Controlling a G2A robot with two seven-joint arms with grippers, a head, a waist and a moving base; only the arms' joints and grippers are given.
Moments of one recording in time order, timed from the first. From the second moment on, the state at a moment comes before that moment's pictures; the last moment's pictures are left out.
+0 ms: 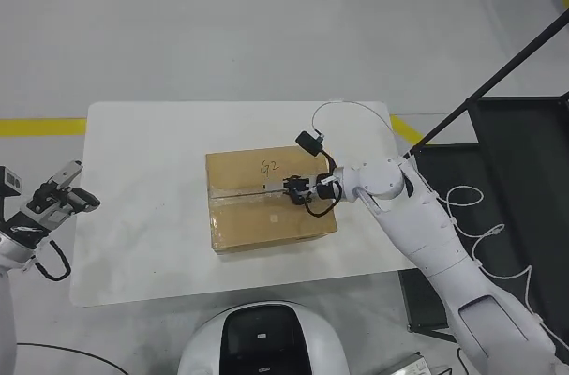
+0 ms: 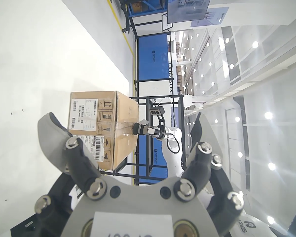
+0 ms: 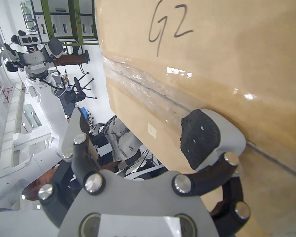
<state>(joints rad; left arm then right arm) 1.48 -1.04 -1.91 -1.69 -0.30 -0.01 -0.93 -0.93 -1.14 1.06 -1.42 -0.04 0.11 1.05</state>
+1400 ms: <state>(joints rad) 1.52 -1.03 -1.89 -1.69 -0.31 -0.02 -0.80 -0.77 -1.23 0.83 -1.33 0.20 -0.11 0.85</state>
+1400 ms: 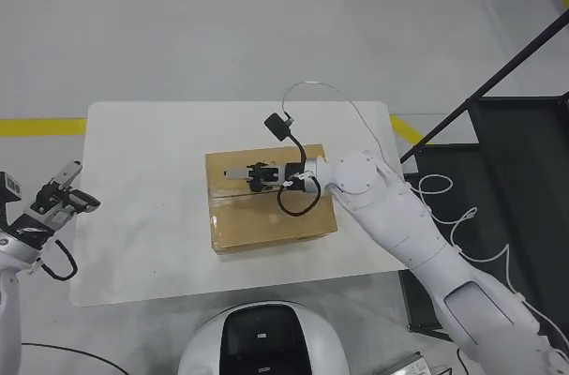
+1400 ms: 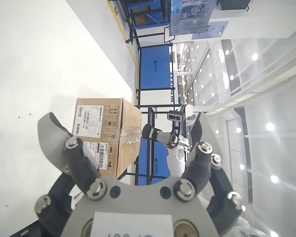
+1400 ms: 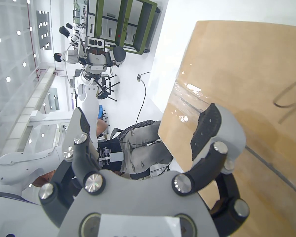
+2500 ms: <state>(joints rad) 1.54 -1.01 -1.89 -1.68 -0.33 -0.04 -0.83 -0.58 -1.40 0.63 -0.96 0.27 -0.13 0.89</state>
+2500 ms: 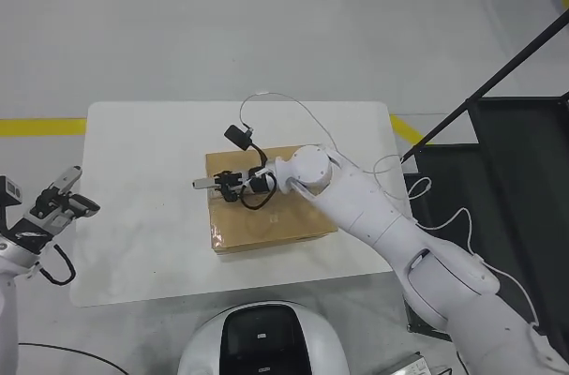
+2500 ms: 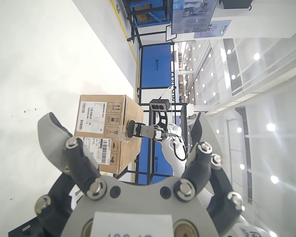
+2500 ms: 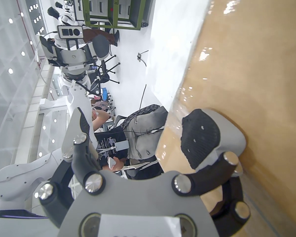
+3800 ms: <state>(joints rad) 1.52 -1.02 -1.84 -1.66 -0.37 -0.05 -0.84 -1.18 -1.10 1.43 -1.59 -0.09 0.21 0.99</state>
